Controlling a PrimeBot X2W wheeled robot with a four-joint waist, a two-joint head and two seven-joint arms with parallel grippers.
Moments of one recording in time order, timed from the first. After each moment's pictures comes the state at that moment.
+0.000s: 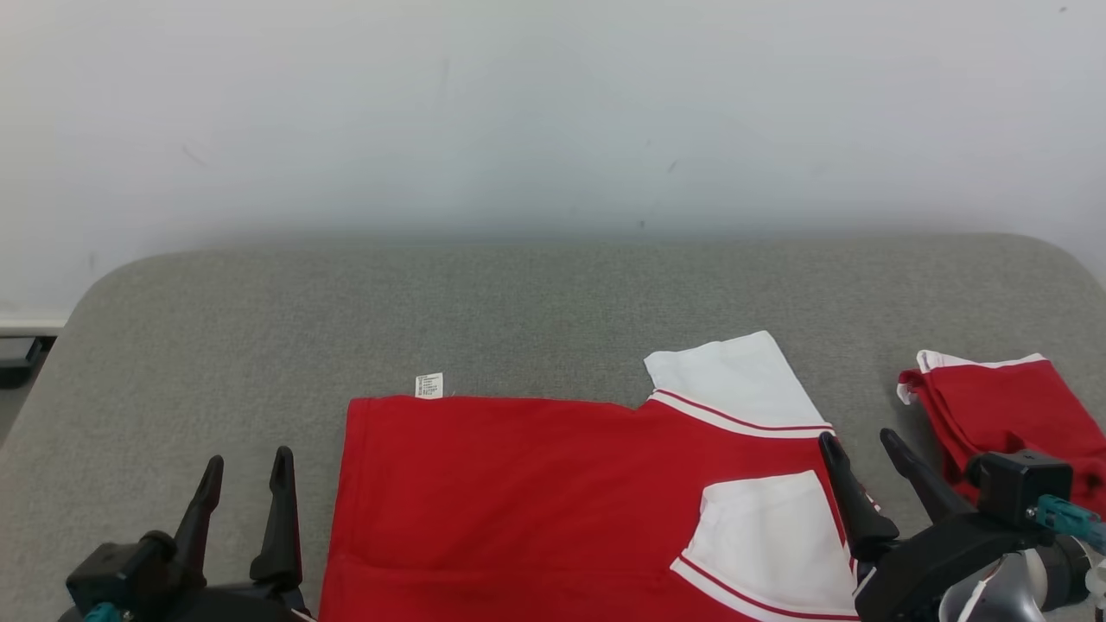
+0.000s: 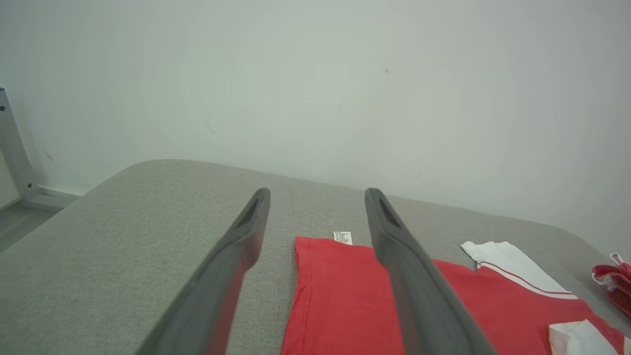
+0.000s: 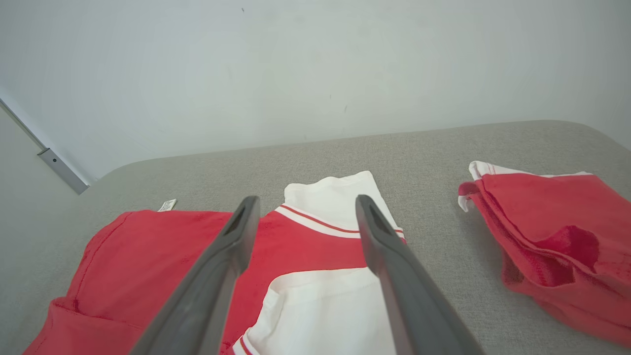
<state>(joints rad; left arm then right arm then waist) 0.00 0.19 -0.19 0.02 -0.37 0.09 -0.12 0.08 -0.09 -0.03 -0.15 0.37 0.04 0.27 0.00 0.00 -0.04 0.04</state>
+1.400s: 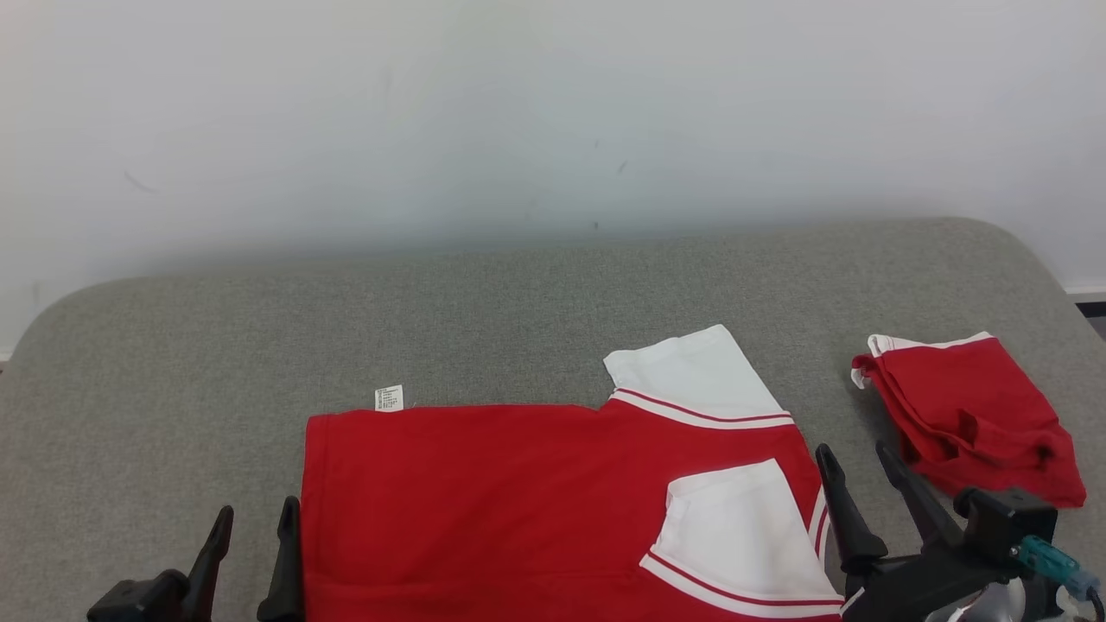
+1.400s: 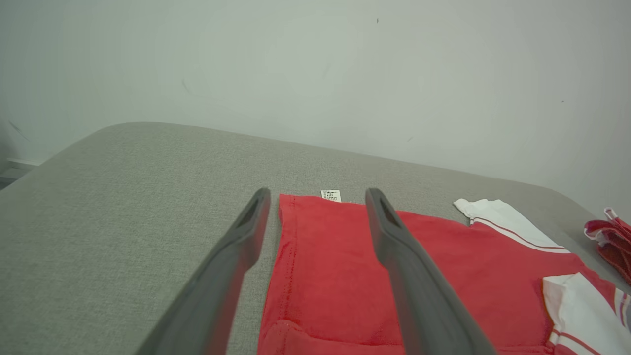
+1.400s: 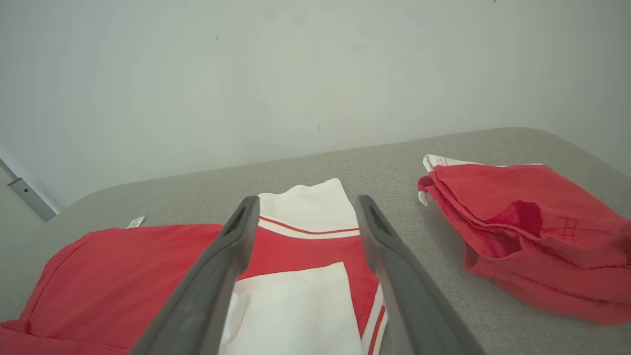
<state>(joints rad) 0.04 0.19 -0.20 0.12 -0.36 0.07 -0.16 0.05 -0.08 0.00 0.08 0.36 0.08 -0.03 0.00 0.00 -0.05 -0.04</state>
